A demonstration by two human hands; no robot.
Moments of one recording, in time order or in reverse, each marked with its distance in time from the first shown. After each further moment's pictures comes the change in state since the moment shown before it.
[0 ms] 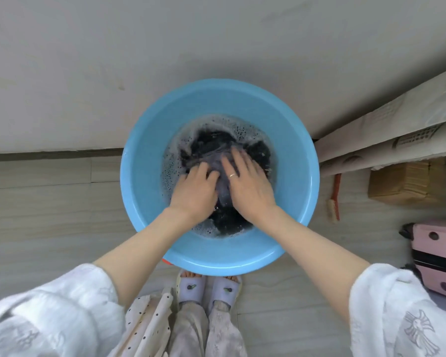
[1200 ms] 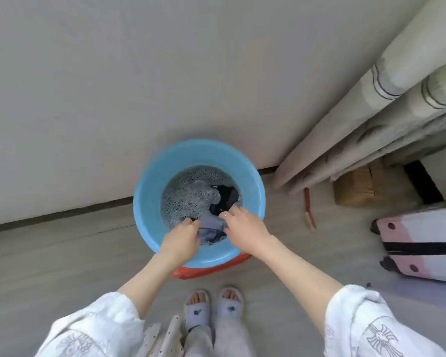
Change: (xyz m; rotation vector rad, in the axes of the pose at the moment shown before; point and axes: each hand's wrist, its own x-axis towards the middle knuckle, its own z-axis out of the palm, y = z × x) left_hand -0.085 0.030 -0.063 -0.172 -0.233 -0.054; right_hand -0.105 -0.016 -0.111 0.224 -0.208 0.139
